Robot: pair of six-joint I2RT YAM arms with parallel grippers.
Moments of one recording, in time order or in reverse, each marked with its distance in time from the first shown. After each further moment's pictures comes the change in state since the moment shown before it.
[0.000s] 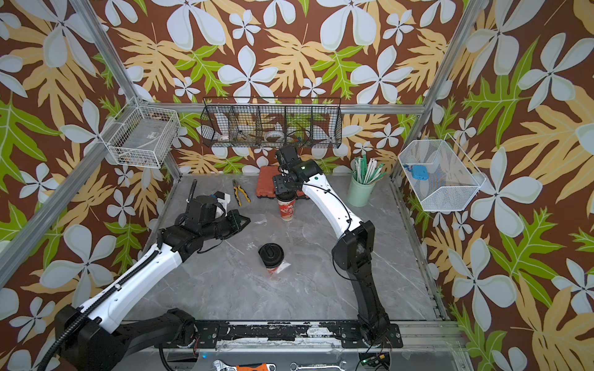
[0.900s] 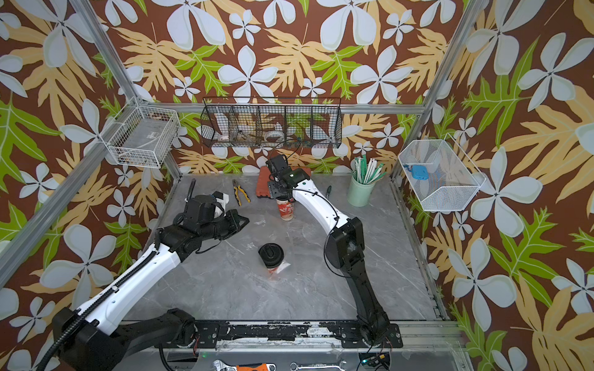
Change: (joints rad) left arm 0.000 -0.011 0.019 -0.043 -0.009 -0.012; right arm 0.034 0.078 -0.070 0.148 0.107 0.007
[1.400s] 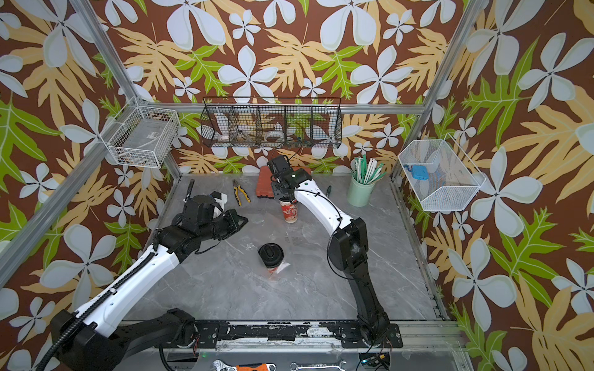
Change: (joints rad) left arm 0.000 -0.012 0.000 -0.006 -0.018 -0.011; right arm 0.002 -0.078 -0.071 -0.031 0.039 0.004
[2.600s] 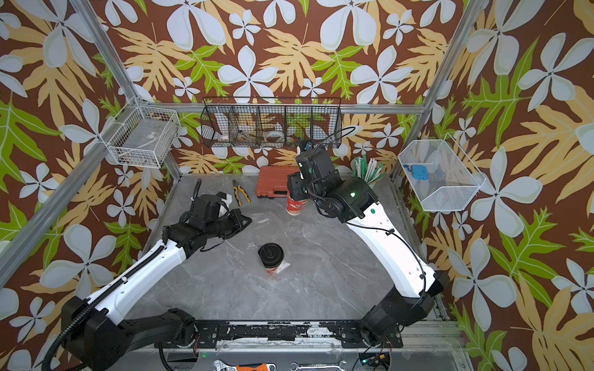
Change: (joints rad) left arm -0.004 0.076 -0.010 0.056 0.019 -0.011; right arm 0.123 -0.645 -0.205 -0.104 0.036 0.059
